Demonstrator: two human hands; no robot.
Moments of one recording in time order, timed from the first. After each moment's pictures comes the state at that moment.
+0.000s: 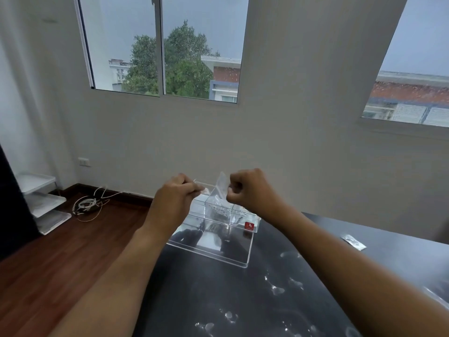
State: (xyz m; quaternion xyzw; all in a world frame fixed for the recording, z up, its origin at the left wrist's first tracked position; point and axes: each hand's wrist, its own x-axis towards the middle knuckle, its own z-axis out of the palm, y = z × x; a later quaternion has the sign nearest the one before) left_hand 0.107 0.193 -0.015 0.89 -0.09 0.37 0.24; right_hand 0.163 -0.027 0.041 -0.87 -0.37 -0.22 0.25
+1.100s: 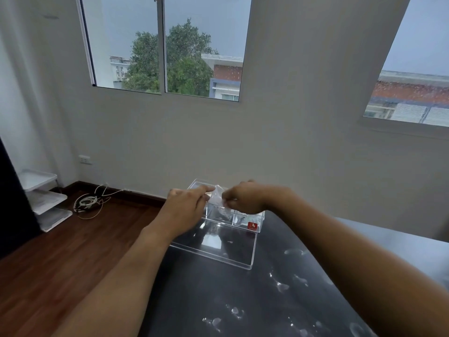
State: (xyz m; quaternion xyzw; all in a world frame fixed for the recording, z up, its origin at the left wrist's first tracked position) left_hand 0.110 0.187 -0.026 0.94 -0.09 0.25 0.22; right_hand 0.168 -0.008 0.052 -0.92 -0.38 0.06 -0.09
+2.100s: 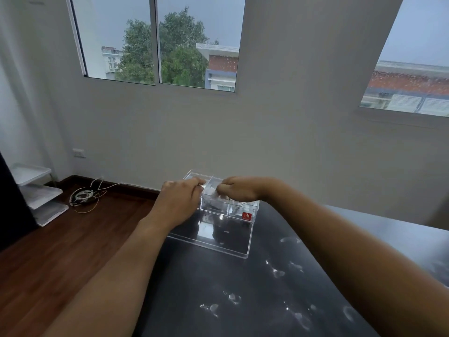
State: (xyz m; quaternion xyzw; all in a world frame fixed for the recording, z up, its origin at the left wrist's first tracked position) left_hand 0.106 0.186 -0.025 0.95 -0.05 0.25 0.20; right_hand 0.157 -0.005 0.054 -0.92 -0.32 0.18 0.12
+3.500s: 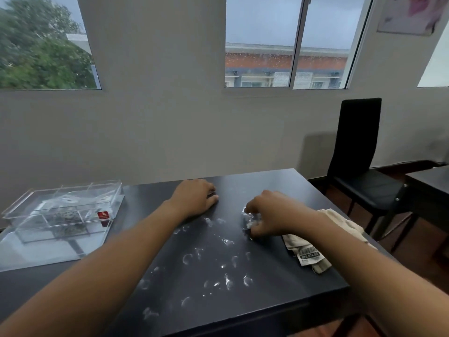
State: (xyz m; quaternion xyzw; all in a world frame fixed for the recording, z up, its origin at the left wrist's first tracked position) left_hand 0.127 -0.158 -0.017 0.93 -0.33 0.12 0.06; right_hand -0.026 -0.358 0.032 -0.99 -0.10 -0.01 0.00
